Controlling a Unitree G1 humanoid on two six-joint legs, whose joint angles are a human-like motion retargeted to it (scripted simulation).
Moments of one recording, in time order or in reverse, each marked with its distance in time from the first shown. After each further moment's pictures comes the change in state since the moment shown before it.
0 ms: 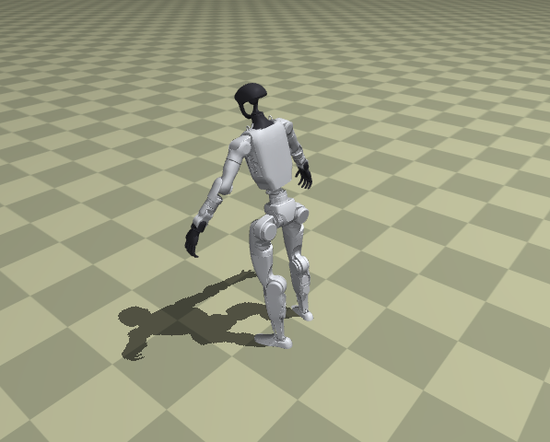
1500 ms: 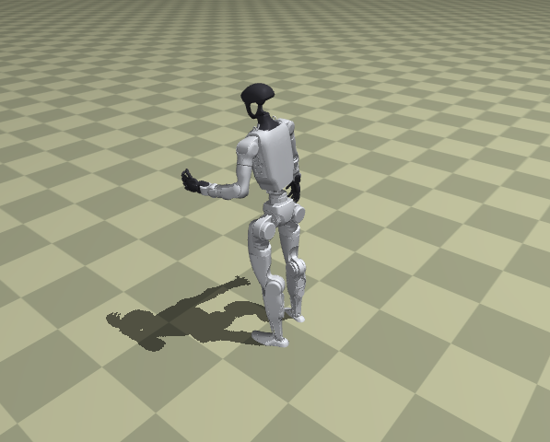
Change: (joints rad) left arm 0.065 -0.308 0.145 -1.167 -0.405 -0.141 0.124; right arm 0.123 0.210 -0.104 -0.024 0.258 0.029 -0.016; waist 0.060 0.001 0.084; left_leg 0.168 0.013 -0.011 0.002 -0.228 0.051; right_leg 0.249 0.071 -0.078 -0.136 -0.058 -0.051
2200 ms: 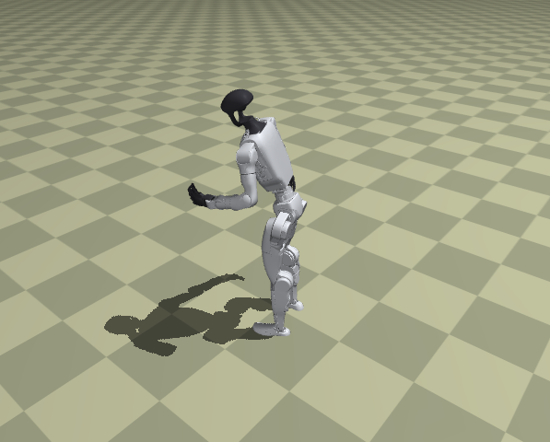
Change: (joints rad) left arm -0.117 0.002 -0.088 -0.095 0.084 0.088 -0.183; right arm 0.007 -0.081 0.090 -0.015 -0.067 0.018 0.166; waist -0.061 -0.076 0.008; left_leg -0.403 -0.038 -0.235 -0.013 0.161 -0.038; right_leg -0.449 -0.040 0.027 0.266 0.058 -0.046
